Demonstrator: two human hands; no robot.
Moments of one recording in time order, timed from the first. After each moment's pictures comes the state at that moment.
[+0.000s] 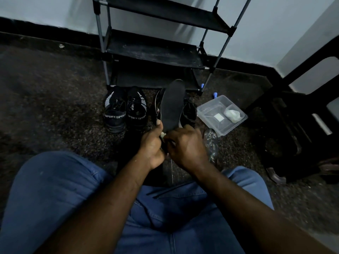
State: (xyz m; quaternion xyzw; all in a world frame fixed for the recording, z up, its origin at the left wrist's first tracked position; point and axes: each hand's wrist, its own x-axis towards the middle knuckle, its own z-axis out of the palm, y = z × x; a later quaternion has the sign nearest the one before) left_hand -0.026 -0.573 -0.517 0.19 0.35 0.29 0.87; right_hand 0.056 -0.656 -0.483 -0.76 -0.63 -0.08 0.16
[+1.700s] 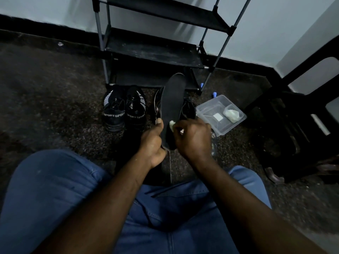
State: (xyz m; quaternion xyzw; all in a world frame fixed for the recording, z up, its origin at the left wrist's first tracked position) left_hand -0.026 -0.572 -0.515 0.20 0.37 0.30 0.86; right_hand 0.073 -0.648 -0.470 -0.81 -0.55 -0.10 0.16
